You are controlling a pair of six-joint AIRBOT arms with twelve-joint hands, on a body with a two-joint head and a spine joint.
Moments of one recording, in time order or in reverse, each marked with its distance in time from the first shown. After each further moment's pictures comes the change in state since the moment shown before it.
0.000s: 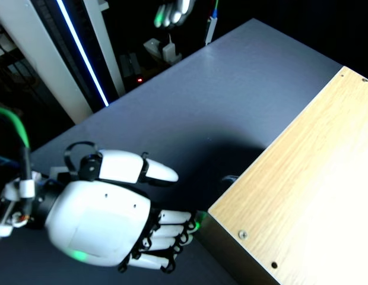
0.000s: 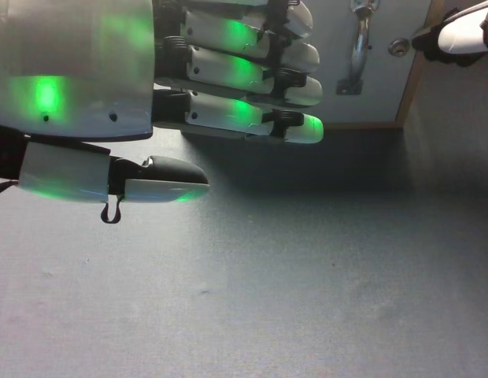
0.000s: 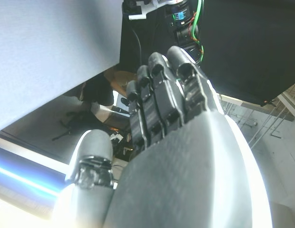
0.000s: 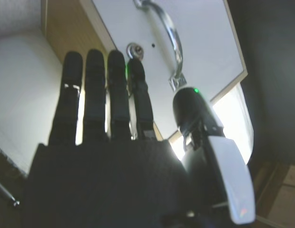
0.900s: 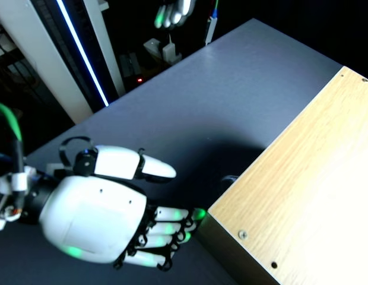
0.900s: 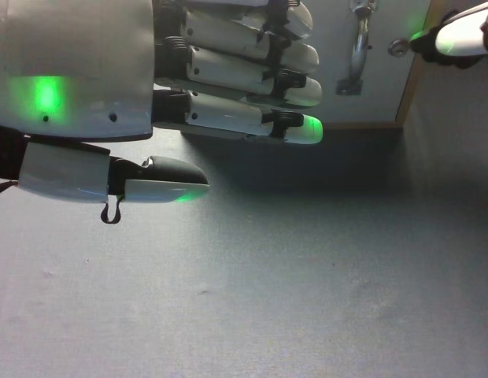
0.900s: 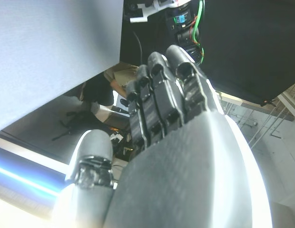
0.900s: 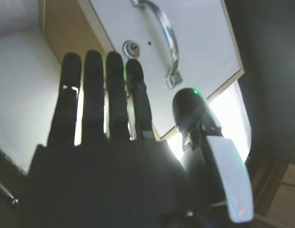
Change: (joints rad) left arm 0.000 0.000 0.000 0.000 0.000 0.000; right arm 0.006 0.028 -0.058 0.001 -0.008 -0.003
